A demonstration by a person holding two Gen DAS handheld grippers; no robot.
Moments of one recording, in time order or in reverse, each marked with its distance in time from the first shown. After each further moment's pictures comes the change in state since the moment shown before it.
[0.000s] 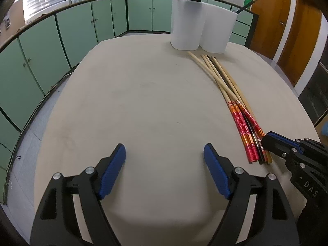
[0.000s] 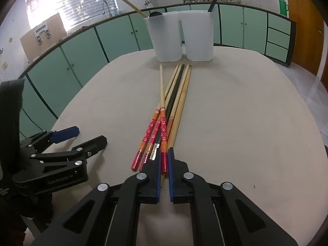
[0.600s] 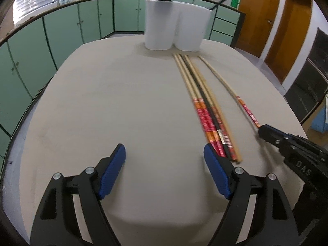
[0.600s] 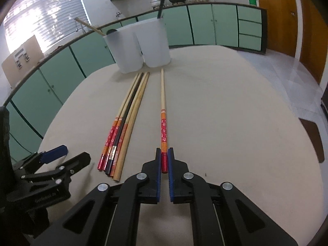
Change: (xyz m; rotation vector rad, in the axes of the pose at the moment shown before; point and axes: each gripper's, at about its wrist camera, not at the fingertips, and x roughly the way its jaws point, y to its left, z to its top) left arm -0.004 -0.038 -0.005 0.040 -0.003 -0.092; right arm -0.012 -0.048 -0.008 0.159 -0.022 -0.090
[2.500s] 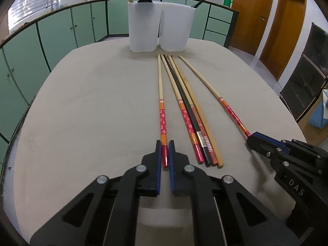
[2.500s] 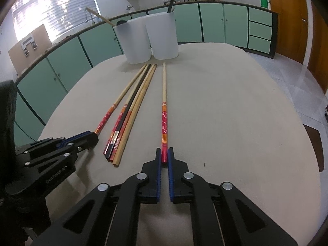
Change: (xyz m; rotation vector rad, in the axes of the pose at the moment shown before) left arm -0.002 -0.020 0.000 0.029 -0.018 -0.013; right arm -0.012 0.000 -0.008 -0.079 0.001 0.020
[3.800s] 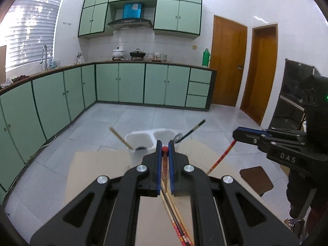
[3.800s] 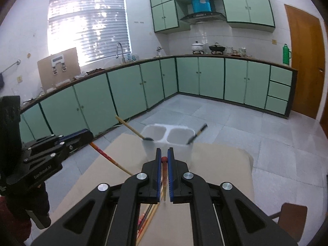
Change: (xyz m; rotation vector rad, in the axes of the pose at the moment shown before) left arm -0.135 0.007 0.162 0.079 -0.453 -0.117; right arm -0.113 0.020 0.191 -0.202 -0.303 0.122
